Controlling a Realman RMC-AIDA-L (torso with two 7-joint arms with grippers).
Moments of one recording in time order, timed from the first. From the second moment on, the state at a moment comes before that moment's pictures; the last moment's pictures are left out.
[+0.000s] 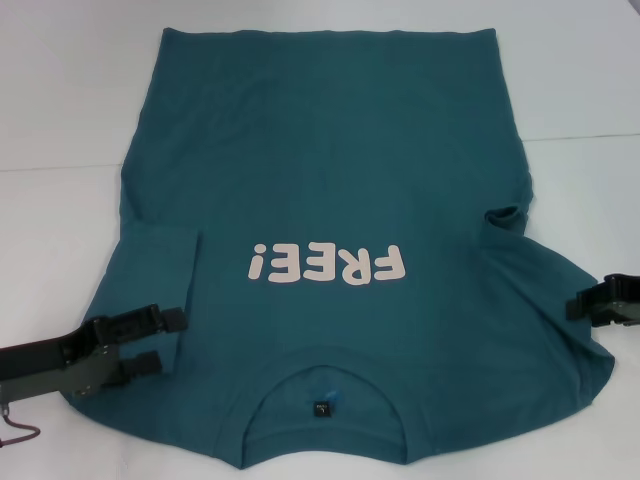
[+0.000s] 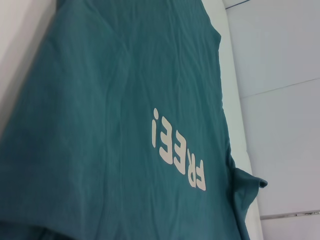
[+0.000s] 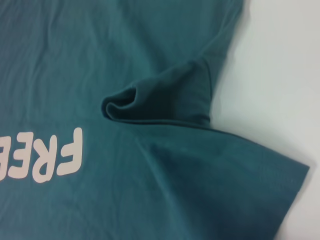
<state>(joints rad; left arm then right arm) -0.52 -2.06 0.45 0.59 2.22 1.52 -2.38 0.60 1.99 -0.59 -0.86 -2.63 -1.39 2.59</state>
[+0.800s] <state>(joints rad) -0.52 -2.06 0.45 0.59 2.22 1.53 -2.38 0.58 1.99 -0.54 -0.80 -2.56 -1.36 2.58</state>
